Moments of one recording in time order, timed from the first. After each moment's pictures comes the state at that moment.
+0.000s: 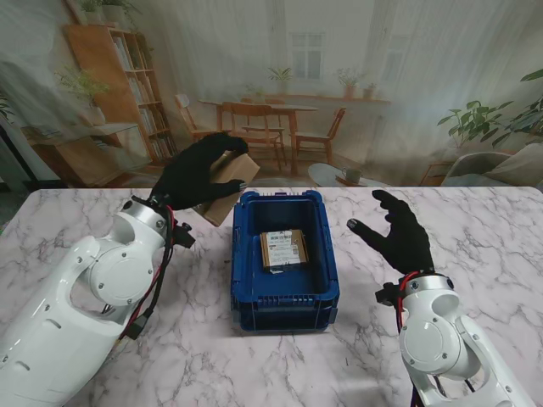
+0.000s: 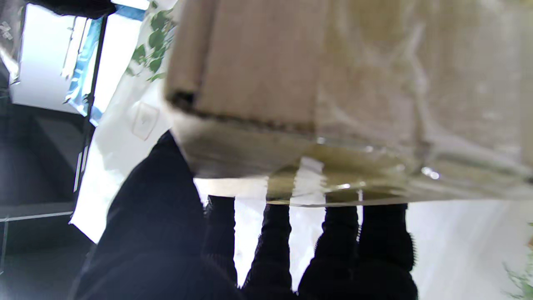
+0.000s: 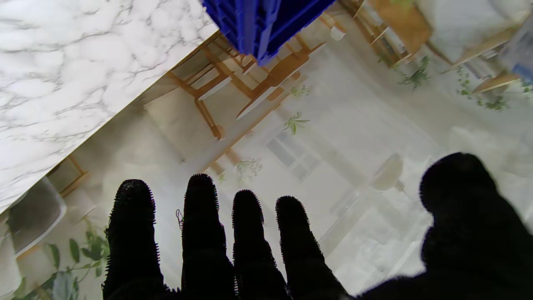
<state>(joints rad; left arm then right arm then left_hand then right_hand) 1.38 -1.09 -1.22 -1.85 0.63 -0.05 -0.01 -1.78 -1.17 1.39 -1.91 -0.52 0.18 -0.25 0.97 -0.37 0.18 0.09 0.29 0.00 0.44 0.93 0.28 0.14 0.39 0.83 0.32 0.38 0.38 0.90 0.38 0.34 0.88 0.42 0.36 -0.31 0.41 -0.07 0.22 0.17 0.40 0.39 0.26 0.21 0.62 0.34 0.42 0.23 0.37 0.37 0.12 0.50 0.97 0.43</state>
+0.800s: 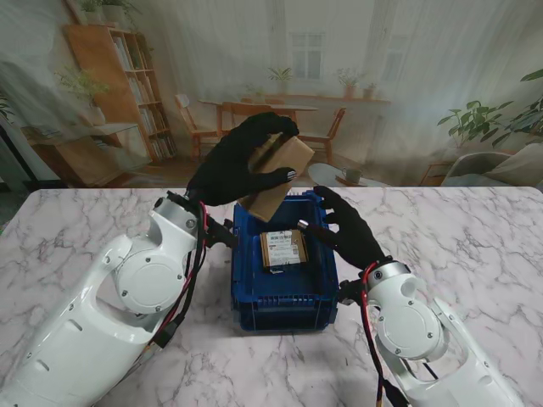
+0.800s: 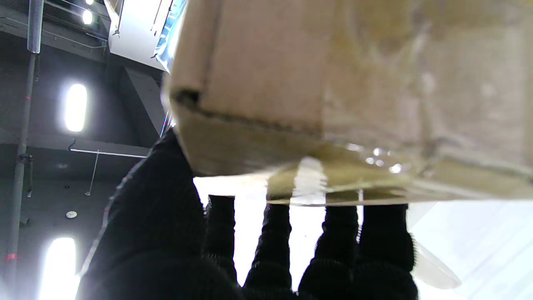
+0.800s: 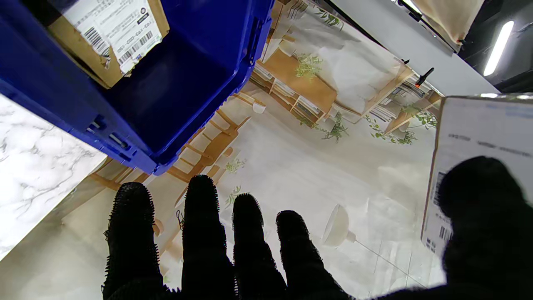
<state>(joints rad) 1.33 -1.14 -1.08 -1.93 0.49 -0.08 0.08 -1.66 -1.15 1.24 -1.90 -0.31 0.13 -0.07 0.97 -0.37 0.18 0.09 0.29 0.00 0.46 0.94 0.28 0.14 0.40 0.82 0.32 0.38 0.38 0.89 0.38 0.35 0.88 0.42 0.25 -0.35 0.50 -0.08 0.15 0.18 0.28 0.39 0.23 0.21 0.58 0.32 0.42 0.22 0.35 0.36 0.11 0.50 0.91 0.43</state>
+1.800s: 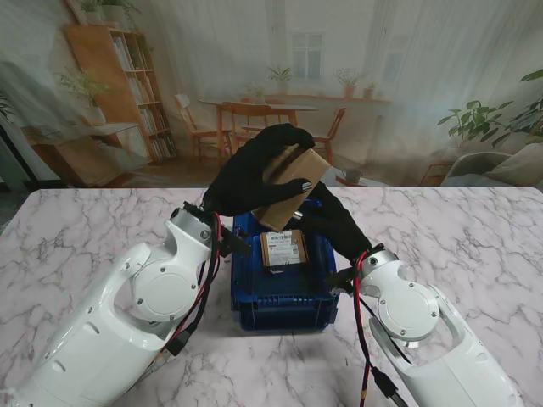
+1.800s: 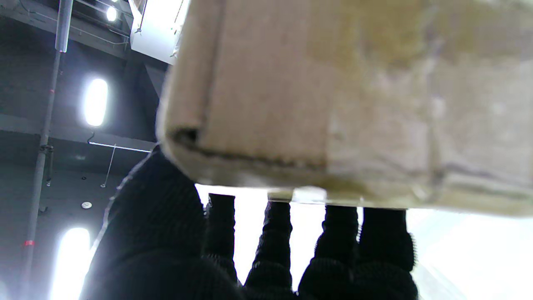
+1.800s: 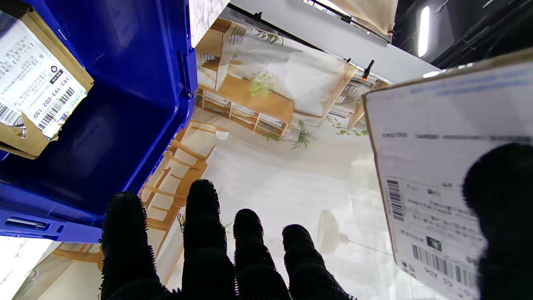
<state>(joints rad) 1.32 -1.16 -1.01 -1.89 0.48 -0.13 0.14 -1.58 -1.16 1.22 -1.85 -0.04 0.07 0.01 0.97 -0.36 0.18 0.08 0.29 0.00 0.48 0.95 0.28 0.15 0.43 0.82 0.33 0.38 0.39 0.89 0.38 0.35 0.88 0.42 0.13 -0.53 0.73 -0.14 0.13 0.14 0.01 0.54 0.19 0.20 0.35 0.23 0.42 0.21 0.25 0.33 0.08 0.53 0.71 0.44</state>
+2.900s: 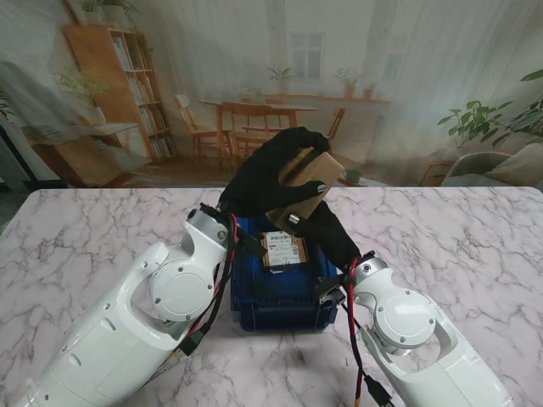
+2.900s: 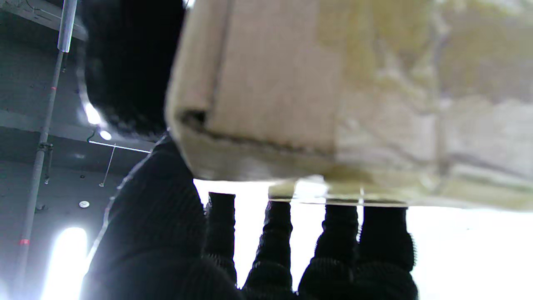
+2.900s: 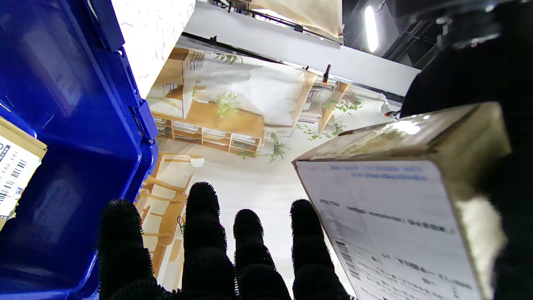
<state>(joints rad) 1.28 -1.18 -0.94 -1.85 0.47 -0.10 0.17 -1.59 -1.17 1.18 -1.85 0.13 -0.01 0.02 0.97 -0.36 0.18 0.08 0.29 0.00 0.51 0.95 0.28 0.16 0.44 0.82 0.33 0.38 0.39 0.89 0.38 0.35 0.88 0.42 0.11 -0.58 0.68 -0.17 0.13 0.02 0.43 0.76 0.19 0.20 0.35 0.22 0.42 0.21 0.22 0.31 0.05 0.55 0.61 0.37</state>
